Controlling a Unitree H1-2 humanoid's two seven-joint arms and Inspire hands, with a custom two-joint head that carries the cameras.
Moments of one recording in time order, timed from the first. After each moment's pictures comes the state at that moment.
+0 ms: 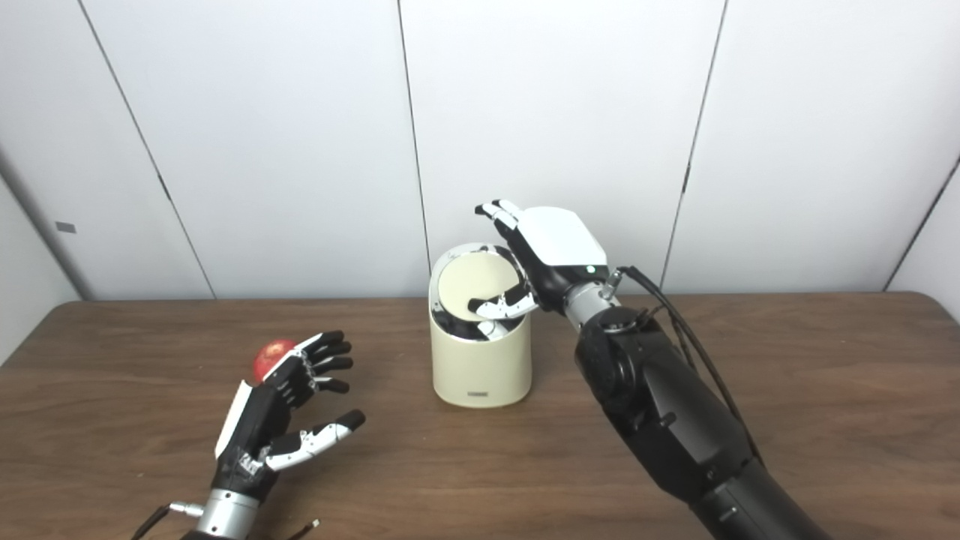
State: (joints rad) left arm -0.14 0.12 0.03 0.17 -0.01 -0.41 -0.12; right arm -0.76 -0.29 0.49 0.10 -0.82 0.32 0.16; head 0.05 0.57
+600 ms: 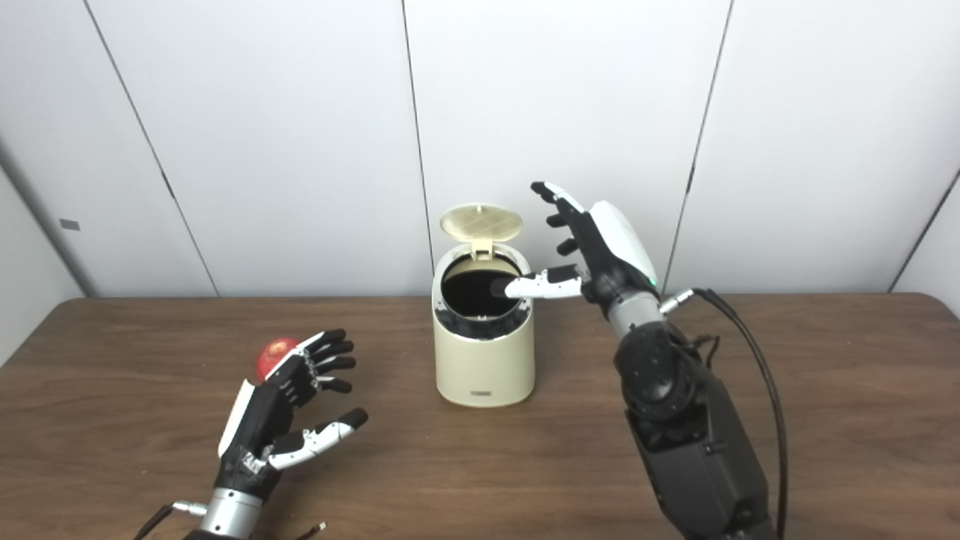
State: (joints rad) left arm -0.15 0.11 0.03 0.17 0.00 -0.41 -0.12; right arm -0.57 -0.15 0.10 -0.04 -0.52 0.37 0.11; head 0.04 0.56
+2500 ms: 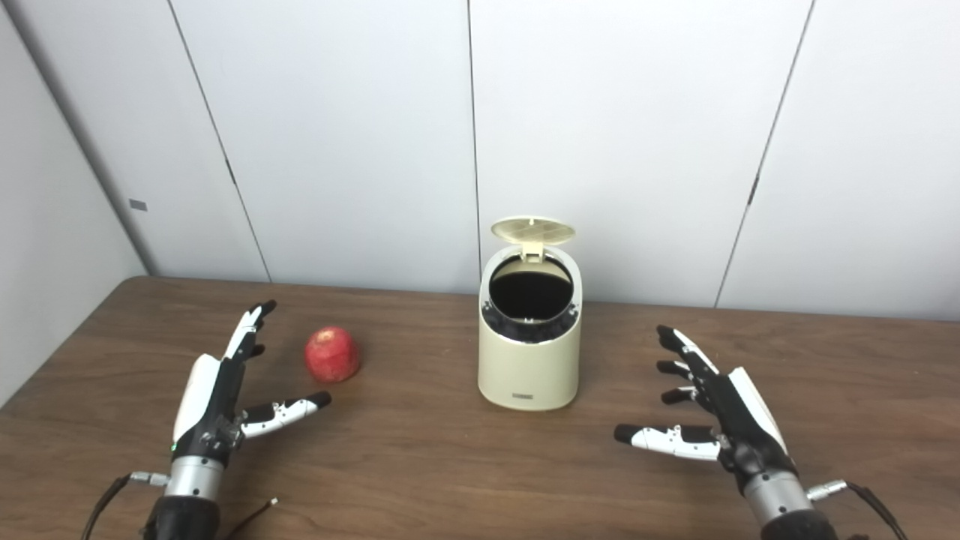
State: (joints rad) left arm -0.15 0.27 0.11 0.12 0.45 -0.13 0.15; right arm -0.24 -0.27 0.05 -0.06 -0.26 0.11 0.12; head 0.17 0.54
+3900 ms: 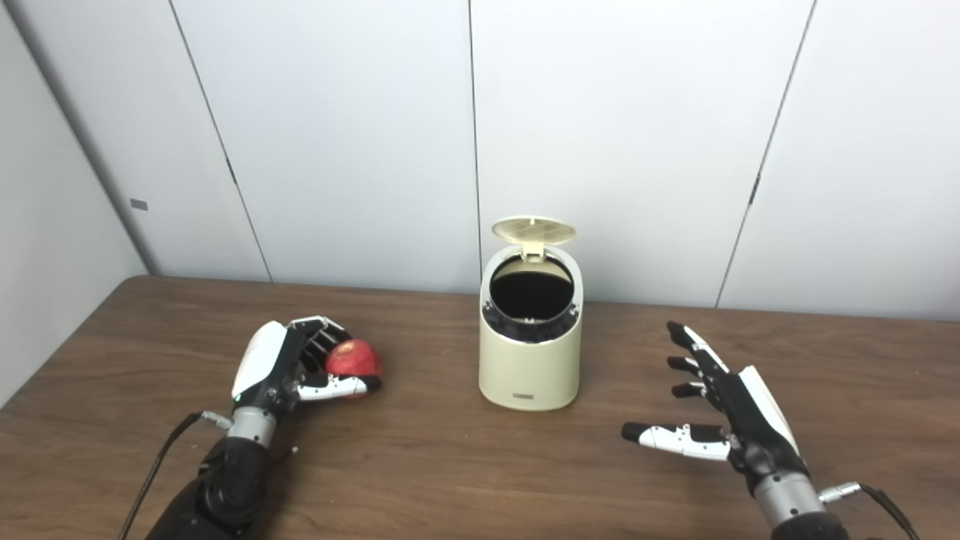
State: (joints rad) left arm -0.37 0.32 -0.10 0.43 0.51 -0.10 0.26; right arm -0.22 -0.28 0.04 -0.10 -0.25 0.15 0.13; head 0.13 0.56
